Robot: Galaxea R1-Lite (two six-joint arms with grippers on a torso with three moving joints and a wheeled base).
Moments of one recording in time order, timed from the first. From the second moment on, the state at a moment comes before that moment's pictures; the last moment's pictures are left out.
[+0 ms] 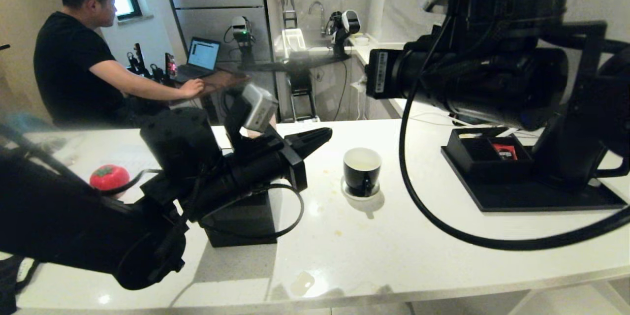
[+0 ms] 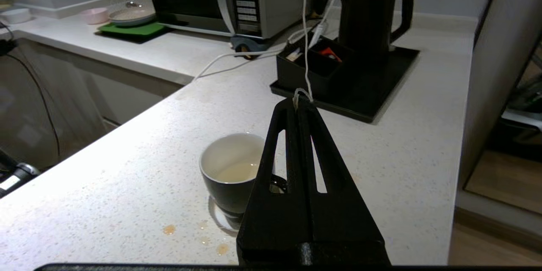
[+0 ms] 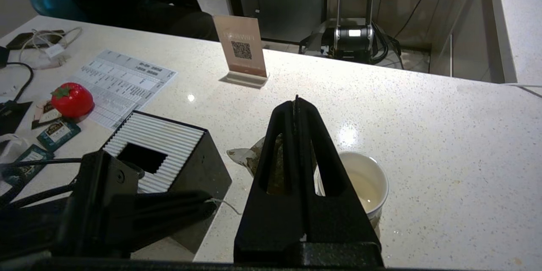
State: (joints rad) left arm -0.57 1.85 -0.72 -1.27 -0.39 0.00; right arm 0.77 1.72 -1.50 -0.13 -0.33 0.15
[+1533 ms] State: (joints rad) left arm -0.58 1.83 -0.72 -1.27 -0.38 -0.02; right arm 0.80 1.74 -1.15 -0.37 -0.33 0.18
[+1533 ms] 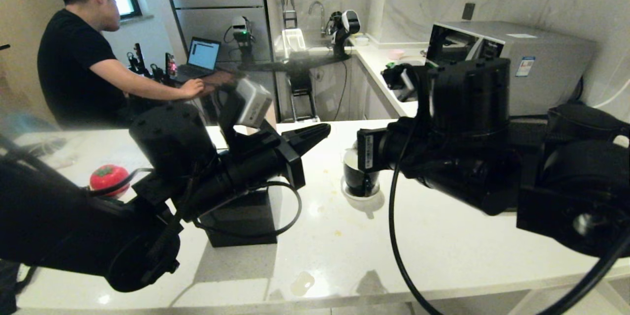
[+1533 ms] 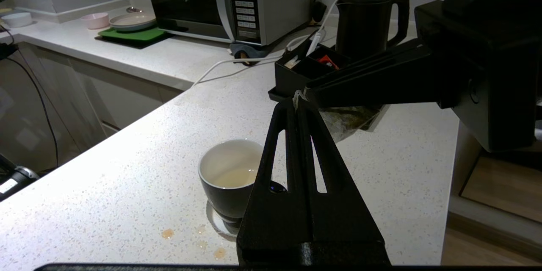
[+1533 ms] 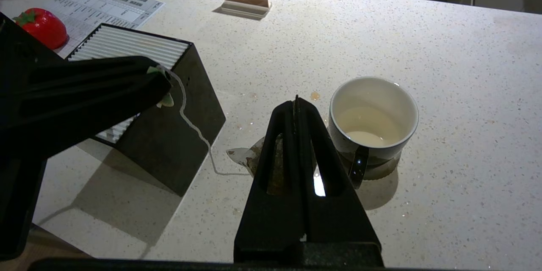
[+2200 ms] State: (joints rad) left arm -0.58 1.83 -0.72 -1.27 -0.38 -0.02; right arm 0.80 1.74 -1.13 -0.36 -0.33 0.18
